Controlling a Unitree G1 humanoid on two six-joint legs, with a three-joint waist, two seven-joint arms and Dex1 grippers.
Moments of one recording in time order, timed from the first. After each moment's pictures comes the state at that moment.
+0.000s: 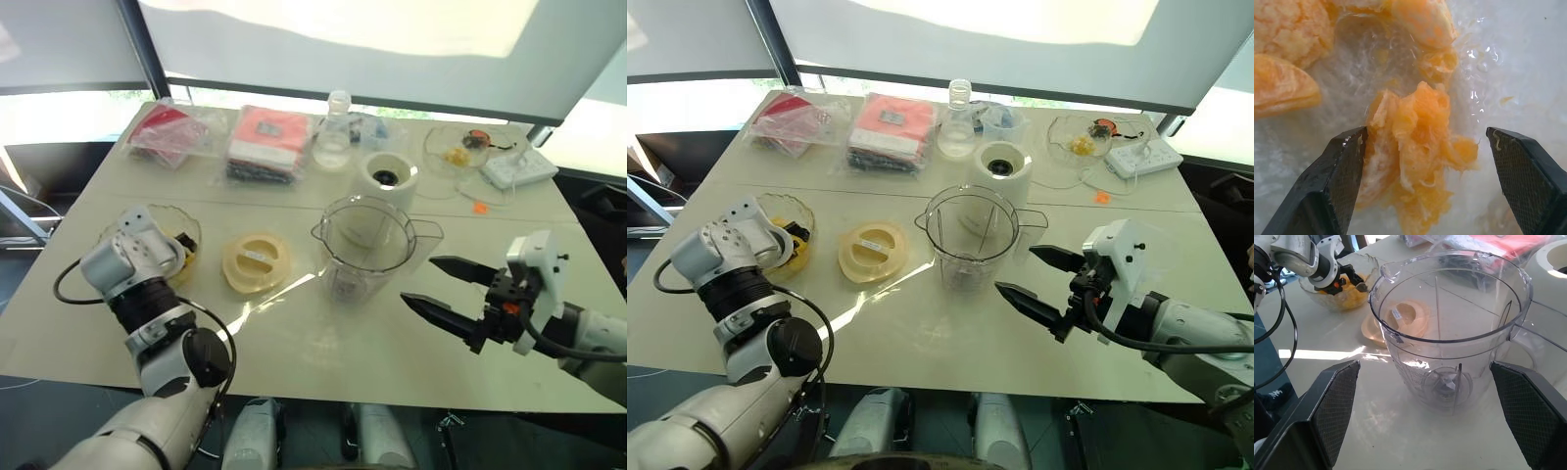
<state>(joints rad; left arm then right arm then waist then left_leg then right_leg) -0.85 0.10 0.81 0.14 -0.05 1.37 0.31 0.18 -0.91 -0.45 -0.80 1.16 0.79 0.43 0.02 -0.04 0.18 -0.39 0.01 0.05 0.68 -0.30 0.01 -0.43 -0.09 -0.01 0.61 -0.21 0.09</state>
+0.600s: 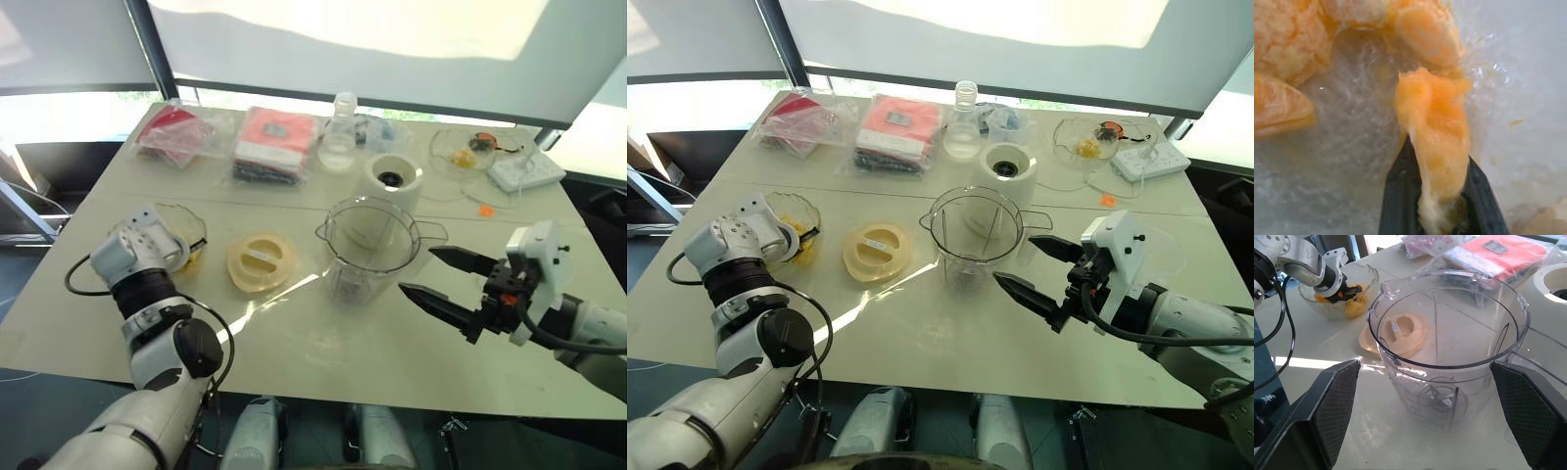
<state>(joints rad) -0.88 0.15 0.81 0.32 -0.11 1.28 0.35 0.13 -0.91 -0.44 -0.80 1.15 0.79 0.40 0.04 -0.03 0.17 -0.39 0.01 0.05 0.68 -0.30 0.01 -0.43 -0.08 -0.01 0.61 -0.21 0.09</state>
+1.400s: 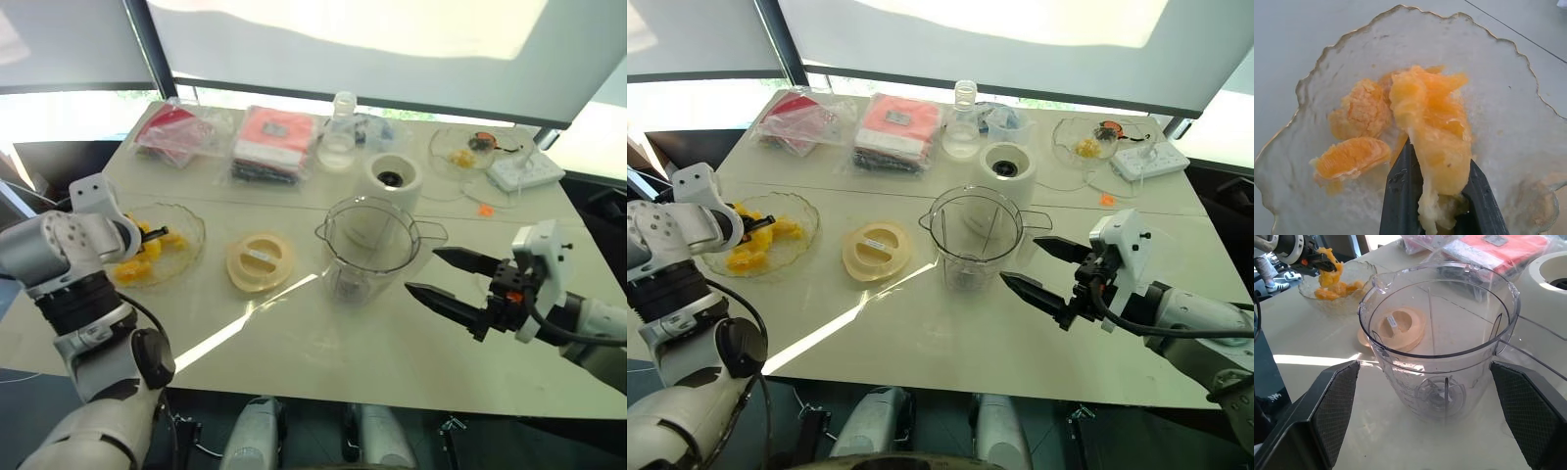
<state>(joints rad) -0.80 0.41 0.60 0.01 -0.21 1.61 0.09 0.13 -0.90 -0.44 -0.73 1.10 0.79 0.49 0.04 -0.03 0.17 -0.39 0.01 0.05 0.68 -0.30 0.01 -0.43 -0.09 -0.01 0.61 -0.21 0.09</state>
